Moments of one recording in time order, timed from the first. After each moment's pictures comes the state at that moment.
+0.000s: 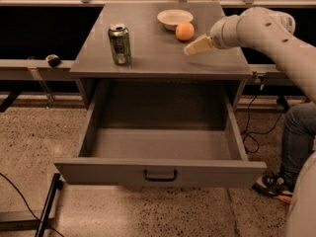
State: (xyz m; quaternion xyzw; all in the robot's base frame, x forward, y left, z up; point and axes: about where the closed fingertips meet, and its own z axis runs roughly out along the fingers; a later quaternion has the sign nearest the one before) arm 0.831 -0.175 0.891 -0.33 0.78 -0.02 0.53
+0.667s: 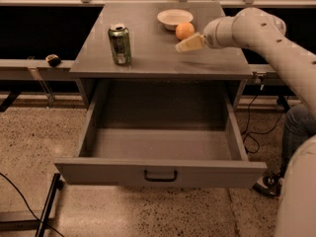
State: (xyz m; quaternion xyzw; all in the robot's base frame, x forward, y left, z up) arm 0.844 -0.154 0.885 -0.30 0.79 0.04 0.54
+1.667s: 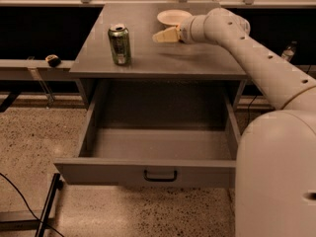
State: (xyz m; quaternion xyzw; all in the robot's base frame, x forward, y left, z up) arm 0.899 -0.080 0.878 -0.25 0.79 0.12 0.55
